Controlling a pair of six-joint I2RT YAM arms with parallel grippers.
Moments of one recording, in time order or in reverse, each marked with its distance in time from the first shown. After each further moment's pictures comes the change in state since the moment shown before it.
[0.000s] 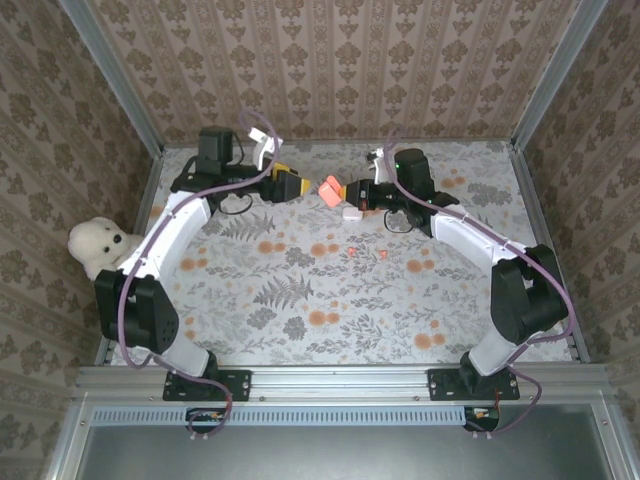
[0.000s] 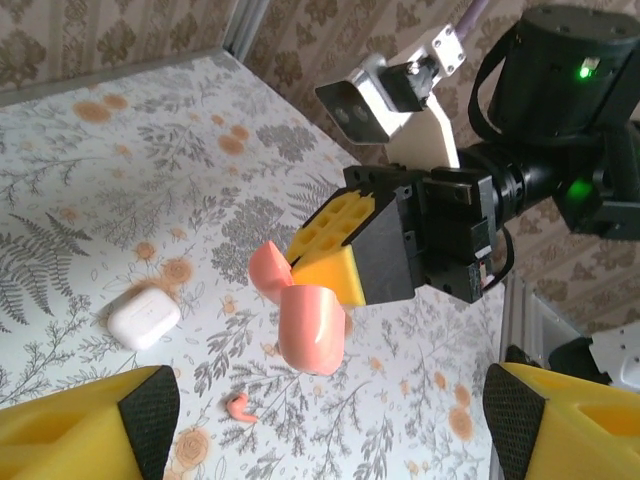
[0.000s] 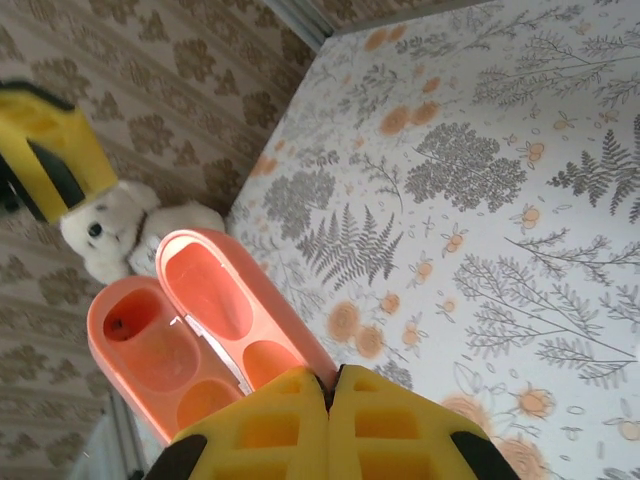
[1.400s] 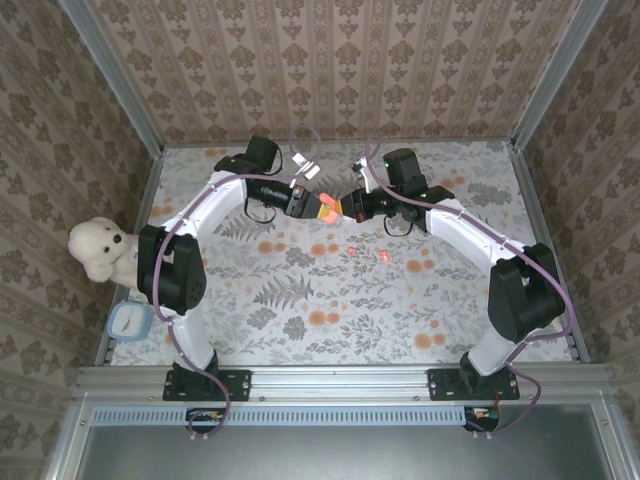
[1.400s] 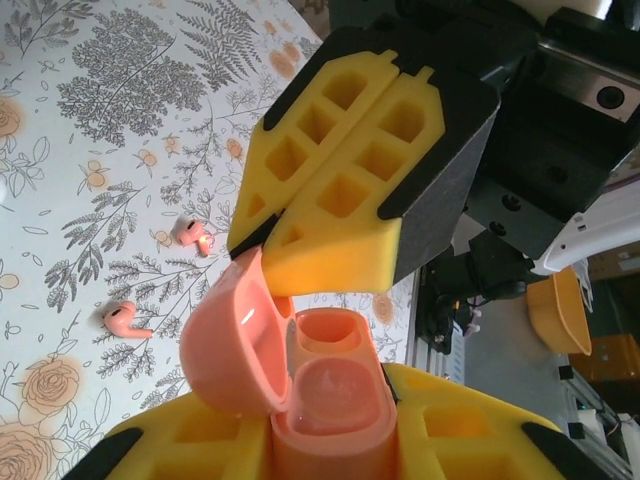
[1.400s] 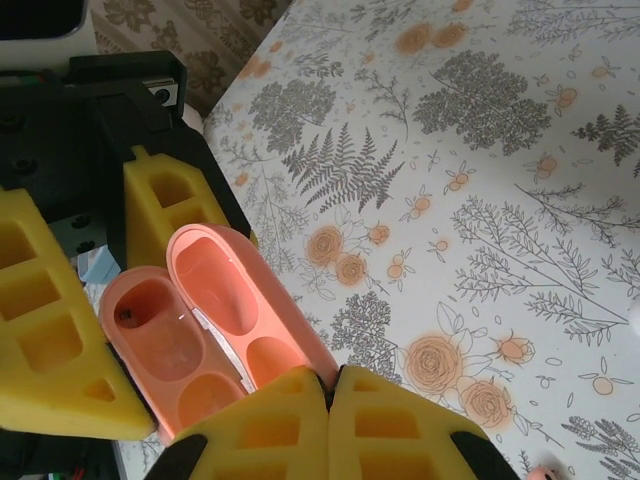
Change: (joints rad) left arm -0.112 0.288 0.173 -0.393 0.114 0.249; right arm 0.043 0.019 0.081 -0.233 -0.013 -0.238
